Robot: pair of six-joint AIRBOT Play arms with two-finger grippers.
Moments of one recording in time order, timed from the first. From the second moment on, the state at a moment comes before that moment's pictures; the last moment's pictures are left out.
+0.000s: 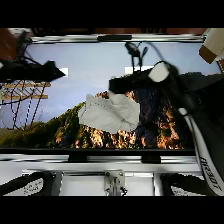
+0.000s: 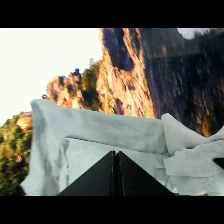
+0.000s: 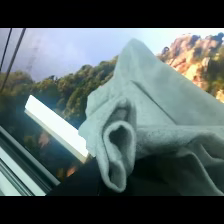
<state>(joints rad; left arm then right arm) 0.00 -1.26 1.45 0.91 -1.14 -1.48 0.45 -1.44 1.47 -0.95 0.98 1.47</state>
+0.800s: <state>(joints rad) 0.31 -1.14 1.45 0.95 -1.34 -1.45 0.35 -1.60 1.47 -1.17 1.21 1.52</state>
